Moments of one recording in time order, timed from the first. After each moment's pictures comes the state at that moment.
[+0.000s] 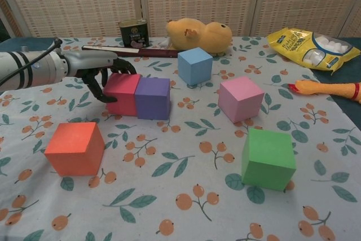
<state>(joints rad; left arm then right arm) -0.94 -1.54 -0.13 -1.09 1.33 0.64 -0.15 0.10 -1.03 0.05 -1.69 -1.53 1.46 0.09</state>
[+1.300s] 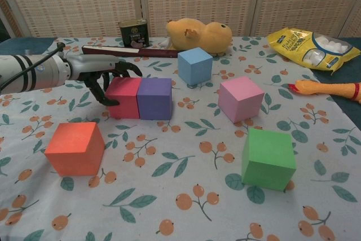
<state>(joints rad) -0.94 -1.56 -0.12 -1.09 1.30 0.62 -0.15 0.11 -1.02 0.06 -1.69 -1.51 1.44 0.09</state>
